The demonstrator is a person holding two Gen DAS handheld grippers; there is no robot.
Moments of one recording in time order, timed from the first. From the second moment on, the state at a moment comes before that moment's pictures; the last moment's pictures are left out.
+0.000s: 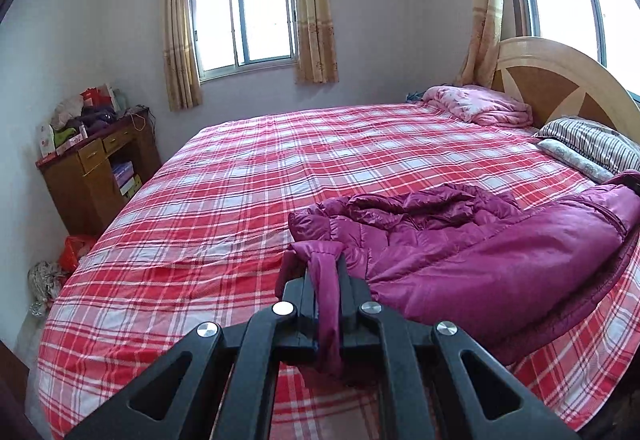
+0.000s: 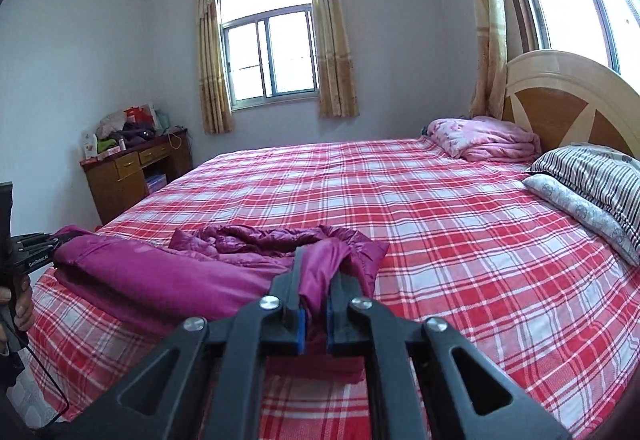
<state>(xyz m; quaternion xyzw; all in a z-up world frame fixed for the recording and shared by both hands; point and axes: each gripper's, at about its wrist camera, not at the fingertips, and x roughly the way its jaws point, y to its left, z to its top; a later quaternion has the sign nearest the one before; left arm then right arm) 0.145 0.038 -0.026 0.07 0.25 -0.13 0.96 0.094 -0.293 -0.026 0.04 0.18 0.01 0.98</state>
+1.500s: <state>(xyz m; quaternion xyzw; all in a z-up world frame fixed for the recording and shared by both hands) 0.314 -0.068 -0.099 0.19 0.21 0.00 0.96 0.352 -0.317 -0.115 0.03 0.34 -0.07 0.94</state>
